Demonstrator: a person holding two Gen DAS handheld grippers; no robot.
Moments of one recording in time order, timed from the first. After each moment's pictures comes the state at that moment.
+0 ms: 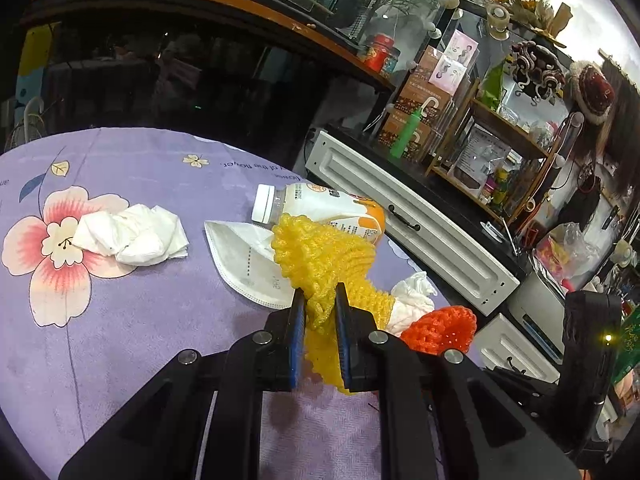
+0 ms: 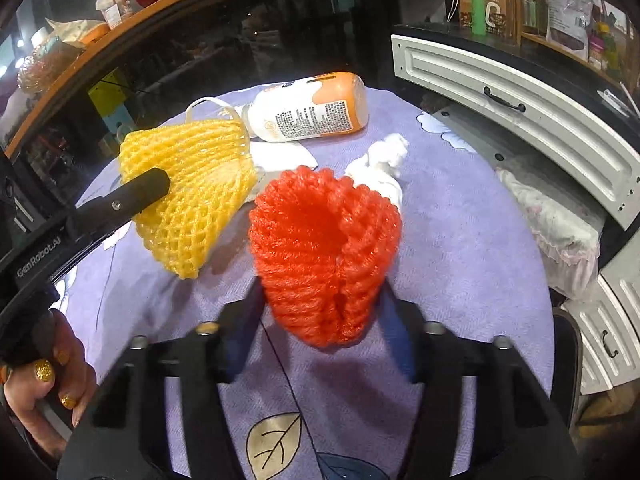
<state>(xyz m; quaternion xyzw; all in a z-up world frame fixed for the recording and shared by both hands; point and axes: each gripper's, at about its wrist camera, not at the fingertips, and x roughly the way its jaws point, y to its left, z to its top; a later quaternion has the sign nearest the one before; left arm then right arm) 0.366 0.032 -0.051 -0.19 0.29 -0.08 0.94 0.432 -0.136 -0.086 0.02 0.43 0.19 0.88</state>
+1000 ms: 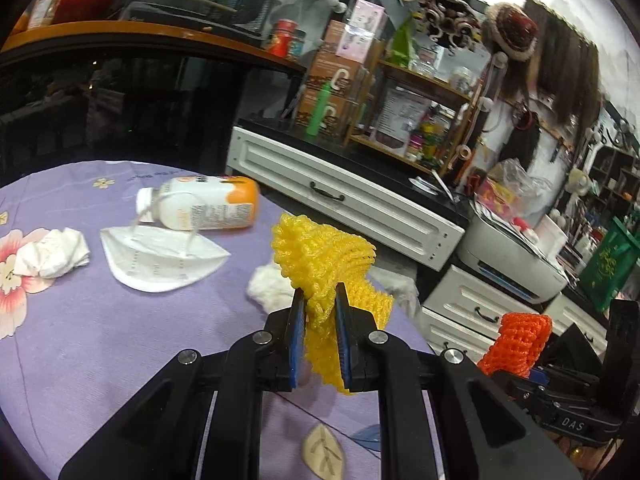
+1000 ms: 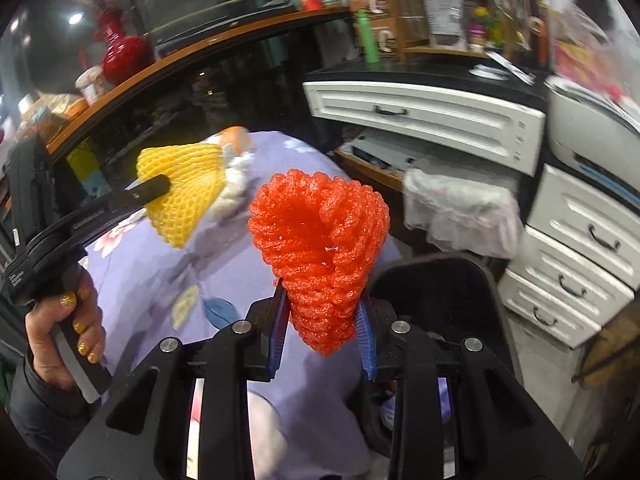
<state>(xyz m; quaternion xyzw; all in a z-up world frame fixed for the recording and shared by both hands) 0.337 -0.059 -0.038 -0.09 0.28 -0.20 0.93 0.303 -0.292 -0.067 0.10 0.36 0.10 0.92</state>
